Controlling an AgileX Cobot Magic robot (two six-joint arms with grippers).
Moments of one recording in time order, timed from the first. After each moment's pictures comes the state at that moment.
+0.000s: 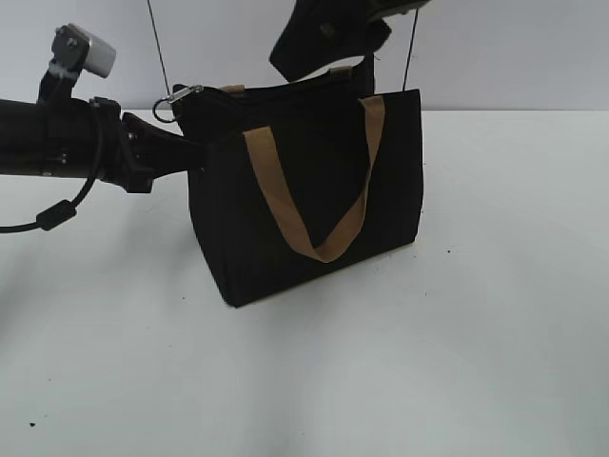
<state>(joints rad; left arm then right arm) -0.16 1.75 -0.90 -1.73 0.74 2.17 0.54 1.58 -1.53 0.48 0.98 -0.65</state>
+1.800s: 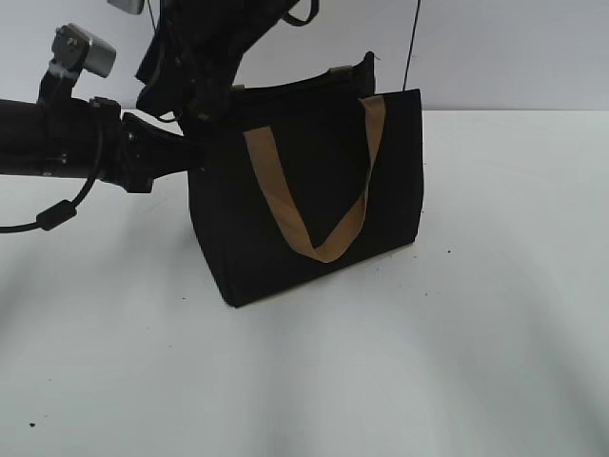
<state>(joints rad) -0.16 1.75 -0.90 -1.73 0.75 2.17 0.62 2.17 -2.06 0.66 0.95 -1.43</state>
